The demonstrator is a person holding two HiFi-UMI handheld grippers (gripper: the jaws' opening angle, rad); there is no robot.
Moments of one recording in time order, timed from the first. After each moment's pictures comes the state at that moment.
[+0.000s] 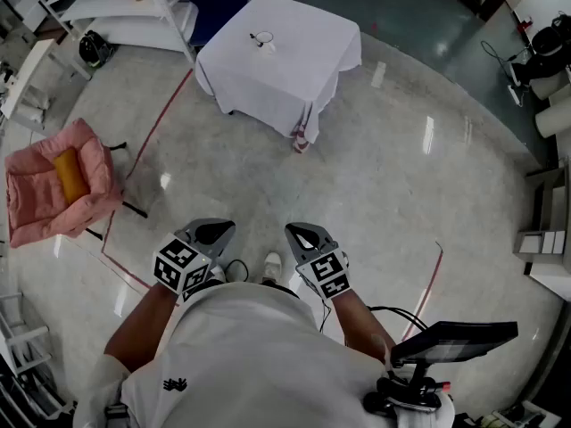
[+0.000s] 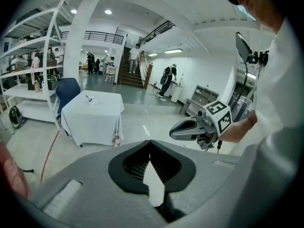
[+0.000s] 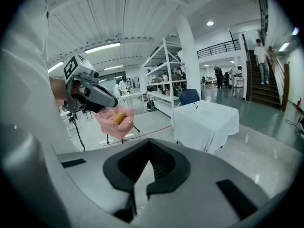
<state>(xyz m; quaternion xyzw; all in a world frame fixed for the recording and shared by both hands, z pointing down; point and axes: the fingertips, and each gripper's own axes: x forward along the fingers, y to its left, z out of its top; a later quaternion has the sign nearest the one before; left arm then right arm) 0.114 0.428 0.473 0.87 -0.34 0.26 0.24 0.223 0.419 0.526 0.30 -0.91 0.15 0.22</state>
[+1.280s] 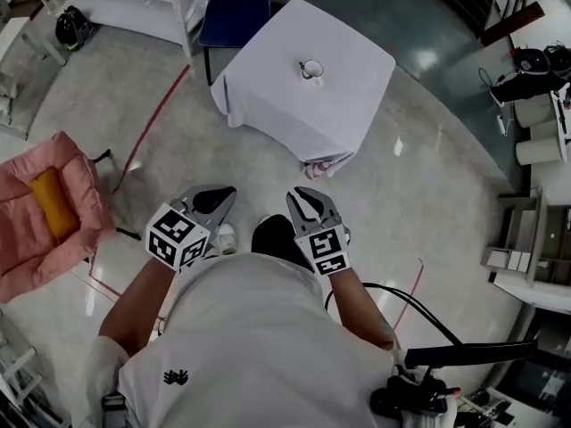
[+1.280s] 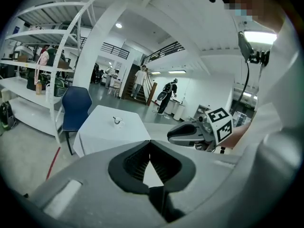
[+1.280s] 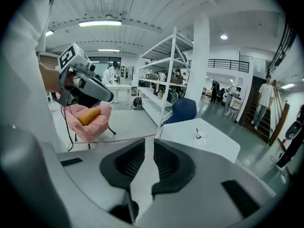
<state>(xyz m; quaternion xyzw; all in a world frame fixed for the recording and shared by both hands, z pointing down) -0.162 0.106 0.464 0.91 -0.32 0.15 0.22 -0.044 0.095 0.506 0.39 -0.87 0.05 0.29</state>
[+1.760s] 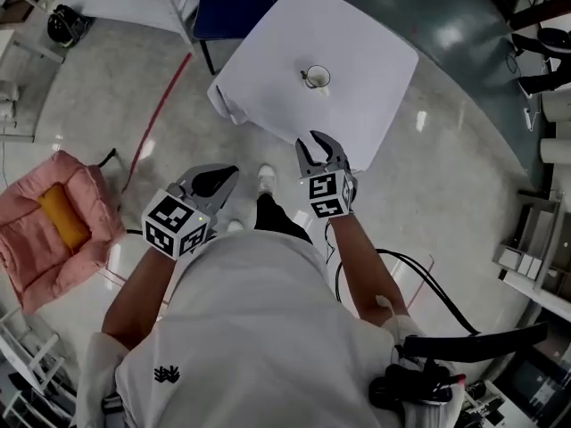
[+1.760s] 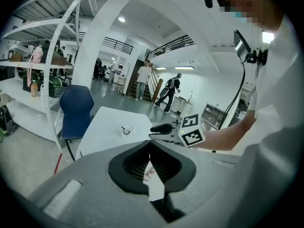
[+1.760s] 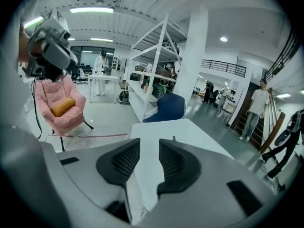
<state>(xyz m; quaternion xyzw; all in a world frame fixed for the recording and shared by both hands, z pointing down) -0.122 -0.095 0.463 0.89 -0.33 0.18 0.24 0.008 -0.183 0.561 0.43 -0.84 0.03 0.33</state>
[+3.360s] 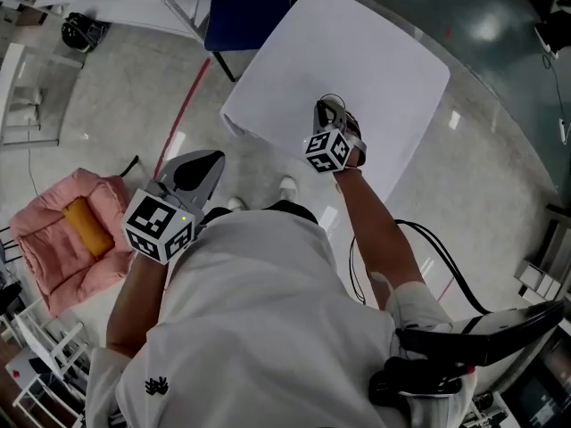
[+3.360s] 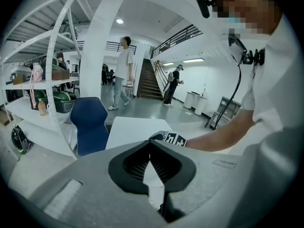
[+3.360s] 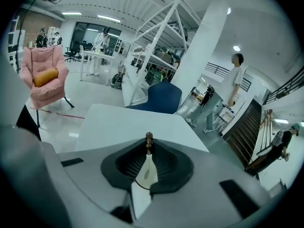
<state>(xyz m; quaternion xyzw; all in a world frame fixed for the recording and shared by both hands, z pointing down) -0.134 -0.258 0.439 0.87 -0.40 0.22 0.19 0.029 -0.408 0.669 0.43 -0.80 -0.05 0.41</state>
